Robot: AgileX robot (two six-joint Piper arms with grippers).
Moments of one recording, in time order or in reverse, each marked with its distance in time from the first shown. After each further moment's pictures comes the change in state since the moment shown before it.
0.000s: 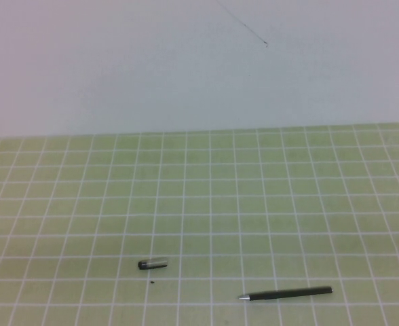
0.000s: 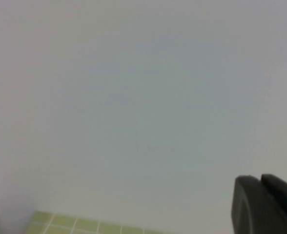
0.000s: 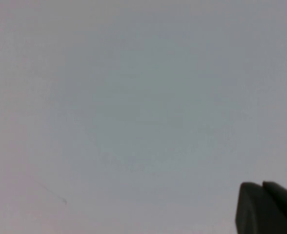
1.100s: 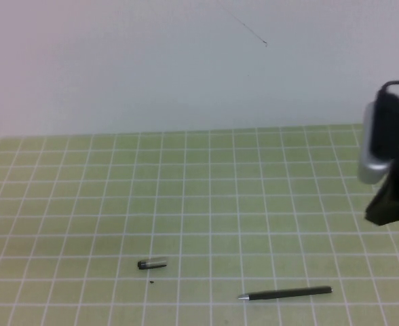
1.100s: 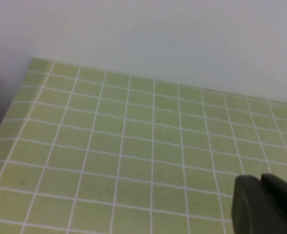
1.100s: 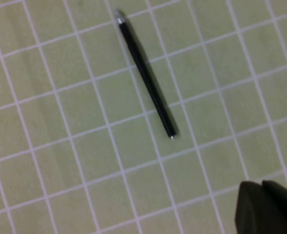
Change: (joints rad) right arm 0.329 1.472 -0.964 0.036 1.051 -0.889; left arm 0.000 0.453 -0.173 -0.058 0.250 0.087
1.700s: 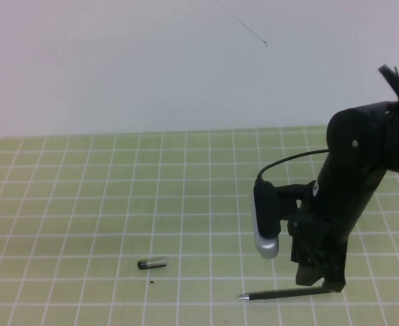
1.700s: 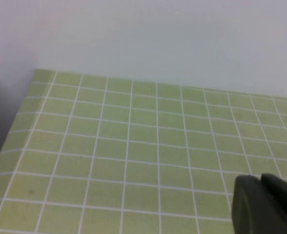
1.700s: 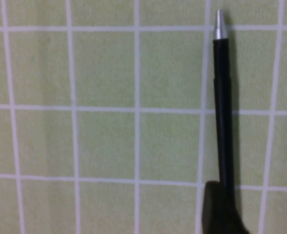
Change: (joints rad) right arm 0.246 0.357 -0.063 -0.125 -0.077 -0.025; left arm 0.000 0.000 0.000 0.004 -0.005 0.055
